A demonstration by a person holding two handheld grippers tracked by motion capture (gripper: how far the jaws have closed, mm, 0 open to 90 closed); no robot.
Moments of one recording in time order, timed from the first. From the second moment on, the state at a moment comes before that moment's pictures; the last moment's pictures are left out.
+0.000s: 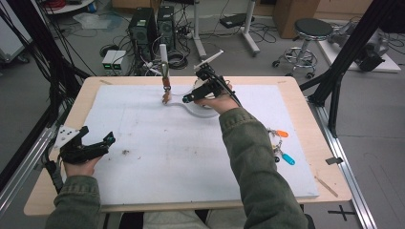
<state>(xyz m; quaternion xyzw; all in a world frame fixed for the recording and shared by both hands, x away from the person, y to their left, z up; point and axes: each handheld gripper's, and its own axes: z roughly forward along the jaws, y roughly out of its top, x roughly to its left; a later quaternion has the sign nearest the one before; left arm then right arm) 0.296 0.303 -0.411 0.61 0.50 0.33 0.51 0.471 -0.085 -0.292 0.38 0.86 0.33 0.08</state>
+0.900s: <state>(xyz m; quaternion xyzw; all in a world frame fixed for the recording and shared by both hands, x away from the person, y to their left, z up) 0.298 0.302 -0.412 0.61 0.50 0.33 0.51 0.443 -0.177 -0.311 0.44 0.83 0.35 0.09</state>
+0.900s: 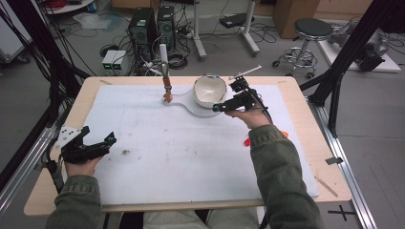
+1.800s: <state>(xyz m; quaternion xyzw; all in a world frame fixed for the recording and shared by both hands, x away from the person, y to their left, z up) 0.297 0.302 -0.411 0.61 0.50 0.33 0.51 0.413 -0.243 -0.331 0.48 0.81 0.34 0.10</state>
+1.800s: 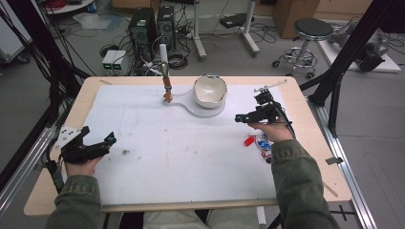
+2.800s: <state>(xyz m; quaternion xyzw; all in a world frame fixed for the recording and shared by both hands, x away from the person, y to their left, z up) 0.297 0.301 -0.411 0.61 0.50 0.32 0.51 0.393 -0.291 -0.378 0.54 0.78 0.30 0.09</state>
